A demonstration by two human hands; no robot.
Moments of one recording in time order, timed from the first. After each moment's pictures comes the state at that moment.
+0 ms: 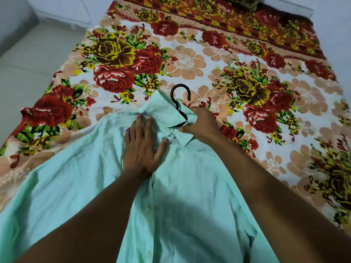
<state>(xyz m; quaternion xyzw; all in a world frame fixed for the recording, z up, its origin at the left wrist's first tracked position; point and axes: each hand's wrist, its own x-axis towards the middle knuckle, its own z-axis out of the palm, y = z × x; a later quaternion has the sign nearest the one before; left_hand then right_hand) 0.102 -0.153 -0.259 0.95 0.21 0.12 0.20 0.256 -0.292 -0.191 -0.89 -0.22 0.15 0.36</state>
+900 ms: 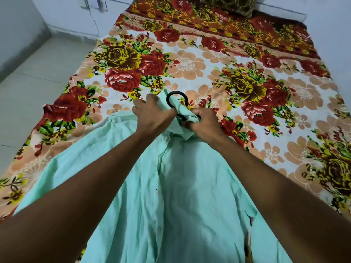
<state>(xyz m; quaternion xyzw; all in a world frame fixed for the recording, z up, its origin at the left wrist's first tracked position) 0.134 -0.154 -0.157 0.83 0.34 0.08 0.44 0.213 -0.303 -0.178 -0.84 -0.22 0.15 0.48</state>
